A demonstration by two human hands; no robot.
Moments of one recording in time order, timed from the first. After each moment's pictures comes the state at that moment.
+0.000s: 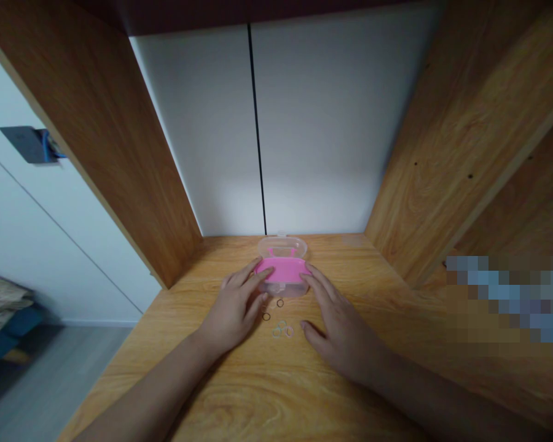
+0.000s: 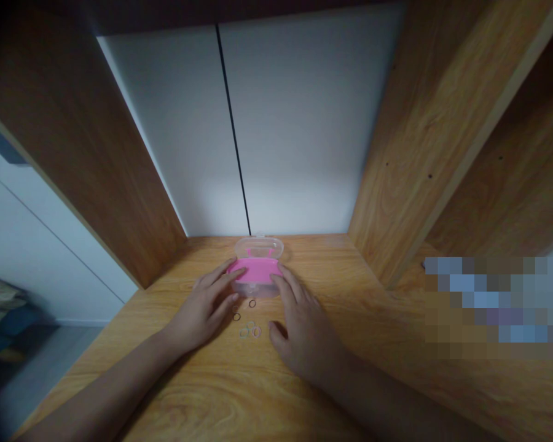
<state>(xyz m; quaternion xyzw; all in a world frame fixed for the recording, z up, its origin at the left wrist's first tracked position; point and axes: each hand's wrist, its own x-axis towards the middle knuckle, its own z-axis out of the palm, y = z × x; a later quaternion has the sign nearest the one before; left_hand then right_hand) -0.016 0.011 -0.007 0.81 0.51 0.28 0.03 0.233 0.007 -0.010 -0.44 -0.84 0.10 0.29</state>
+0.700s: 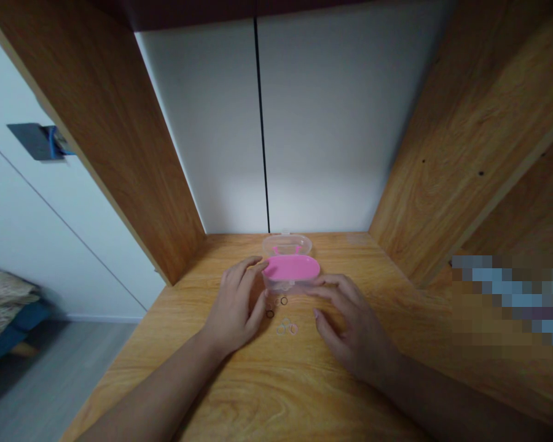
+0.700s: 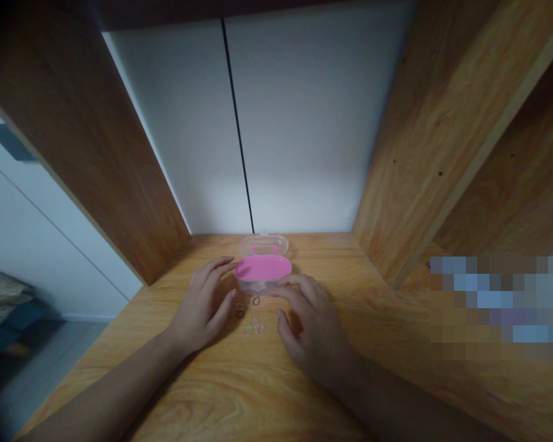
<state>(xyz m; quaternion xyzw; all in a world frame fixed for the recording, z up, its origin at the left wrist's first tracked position) -0.015 -0.001 0.001 0.80 0.47 0.36 -0.05 0.239 0.002 -0.001 -0.36 -0.84 0.08 0.40</state>
